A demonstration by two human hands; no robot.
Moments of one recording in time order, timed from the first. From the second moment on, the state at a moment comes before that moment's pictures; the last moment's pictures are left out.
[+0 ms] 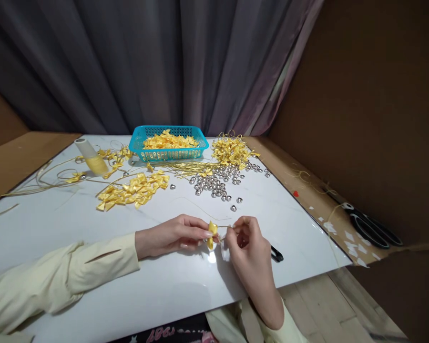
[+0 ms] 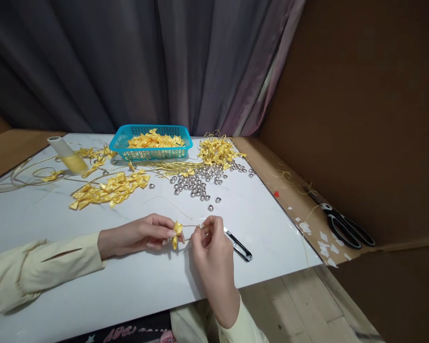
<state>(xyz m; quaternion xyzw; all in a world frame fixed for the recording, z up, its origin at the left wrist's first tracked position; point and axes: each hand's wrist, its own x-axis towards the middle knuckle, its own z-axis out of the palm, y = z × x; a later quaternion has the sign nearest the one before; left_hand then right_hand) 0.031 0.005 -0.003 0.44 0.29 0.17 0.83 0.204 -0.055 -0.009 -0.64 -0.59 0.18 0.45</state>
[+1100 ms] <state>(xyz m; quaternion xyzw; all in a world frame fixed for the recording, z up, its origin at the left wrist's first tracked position) 0.029 0.016 -0.012 0.35 0.27 0.15 0.89 0.213 -0.047 0.039 -0.47 -0.74 0.24 0.41</state>
